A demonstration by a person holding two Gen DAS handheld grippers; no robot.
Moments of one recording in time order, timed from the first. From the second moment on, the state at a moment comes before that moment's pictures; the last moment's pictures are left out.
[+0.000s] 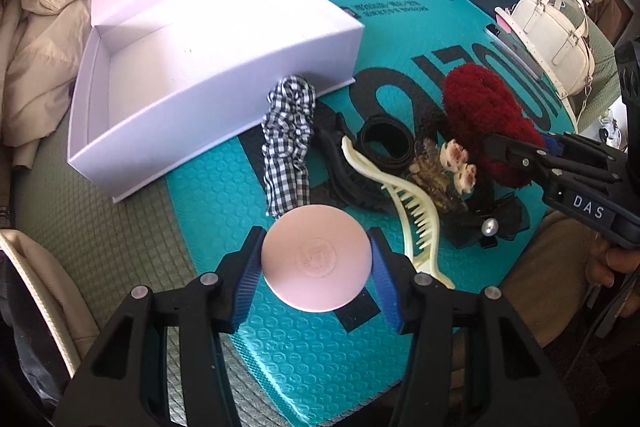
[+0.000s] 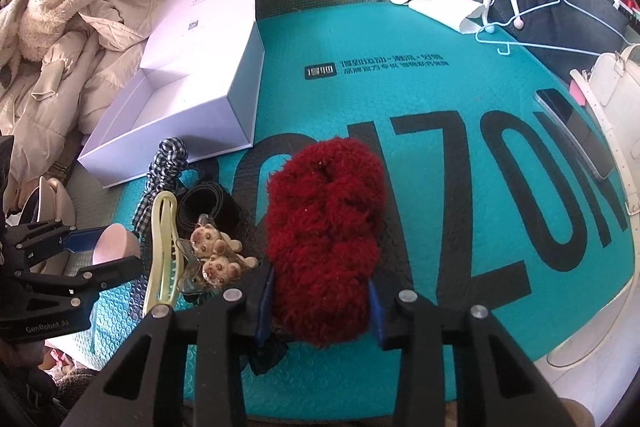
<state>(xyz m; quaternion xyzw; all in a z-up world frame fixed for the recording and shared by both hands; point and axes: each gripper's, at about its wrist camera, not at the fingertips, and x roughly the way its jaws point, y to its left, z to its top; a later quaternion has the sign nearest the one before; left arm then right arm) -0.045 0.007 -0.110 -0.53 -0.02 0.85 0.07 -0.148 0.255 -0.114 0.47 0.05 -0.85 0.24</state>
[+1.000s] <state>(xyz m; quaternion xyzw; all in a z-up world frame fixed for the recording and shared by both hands) -0.028 -0.034 -0.016 -0.46 -0.02 0.89 0.04 -0.105 0.207 -0.021 0.37 0.07 -0.86 0.33</state>
